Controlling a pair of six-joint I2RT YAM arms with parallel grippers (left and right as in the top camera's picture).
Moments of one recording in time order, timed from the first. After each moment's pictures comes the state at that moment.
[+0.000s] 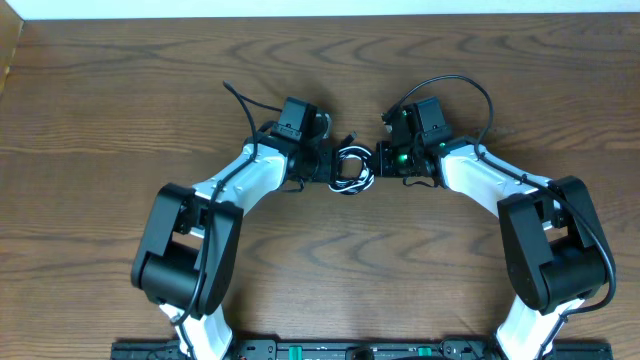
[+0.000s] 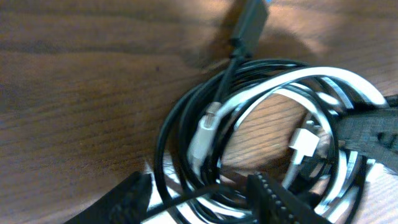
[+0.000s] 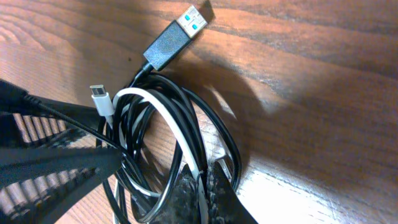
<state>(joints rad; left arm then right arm) -0.38 1.90 1.12 -0.39 0.31 -0.29 0.36 1.92 1.08 -0.21 -0.46 0.40</state>
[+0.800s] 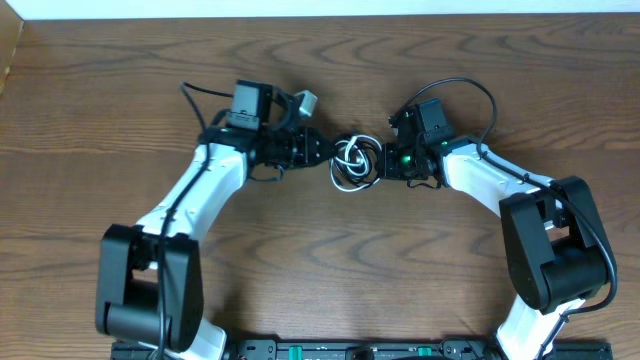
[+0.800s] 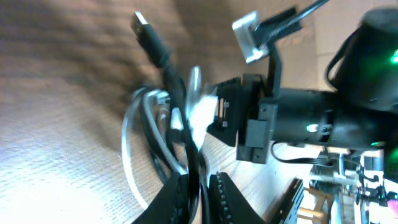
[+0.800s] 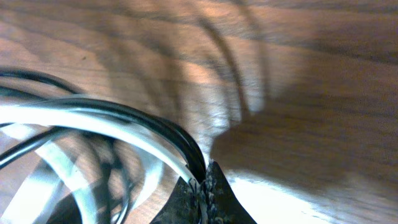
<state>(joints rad) -0.21 1.71 1.12 -0.43 0.82 -0.33 0.34 1.92 1.09 -0.28 -0.38 0.42</state>
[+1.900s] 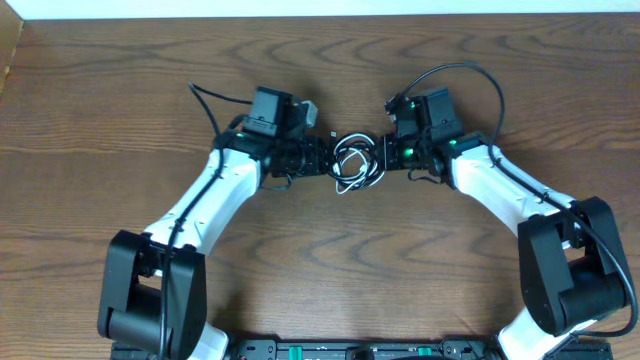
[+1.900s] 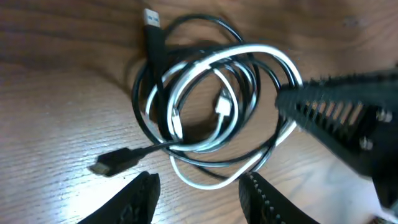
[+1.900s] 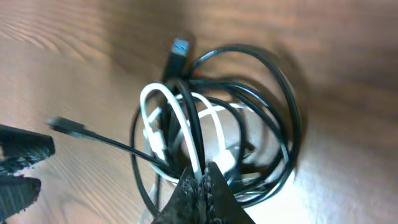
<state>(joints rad) -0.33 1.69 1.12 -0.53 0.44 -0.39 0.36 1.81 1.09 -0.27 -0.43 0.34</state>
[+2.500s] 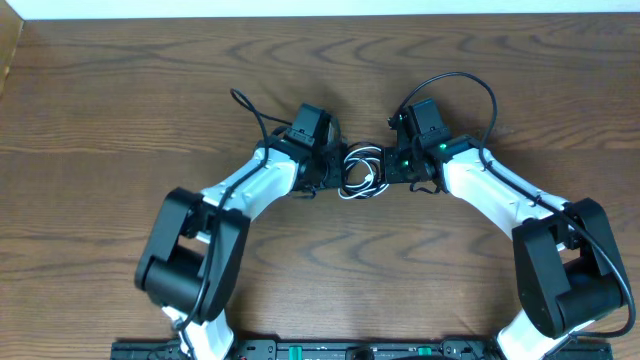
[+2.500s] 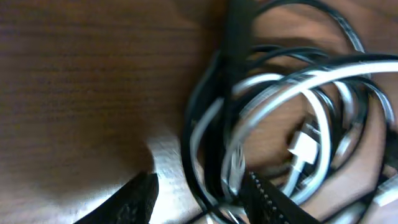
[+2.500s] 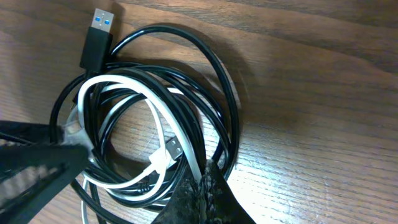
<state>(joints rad) -0.44 1.89 1.12 -0.44 0.28 -0.53 0.40 1.81 1.09 -0.42 -0.19 0.36</state>
